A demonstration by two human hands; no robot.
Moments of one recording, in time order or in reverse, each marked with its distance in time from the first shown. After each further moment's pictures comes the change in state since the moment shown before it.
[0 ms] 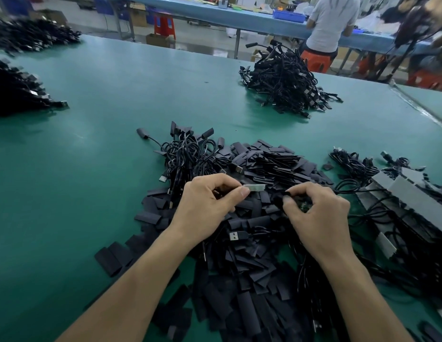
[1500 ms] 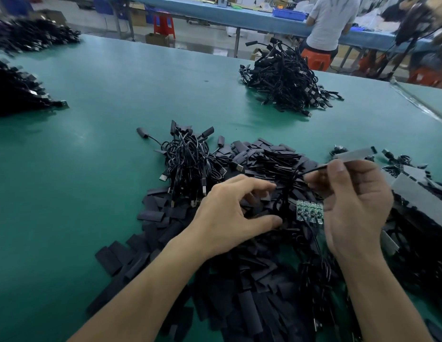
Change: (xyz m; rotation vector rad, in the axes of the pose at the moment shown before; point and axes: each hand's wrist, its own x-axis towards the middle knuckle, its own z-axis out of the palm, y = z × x) left_hand -0.007 0.011 0.017 0.166 -0.191 0.194; right_hand 0.012 -0.012 -0.019 1.060 0.217 0.068
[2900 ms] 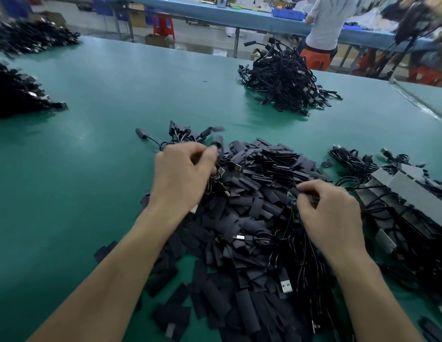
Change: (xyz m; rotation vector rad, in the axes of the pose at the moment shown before) left_hand 0.025 0.001 -0.051 0.208 0.482 -0.195; right_hand -0.006 0.017 -0.015 -1.254 -0.186 0.007
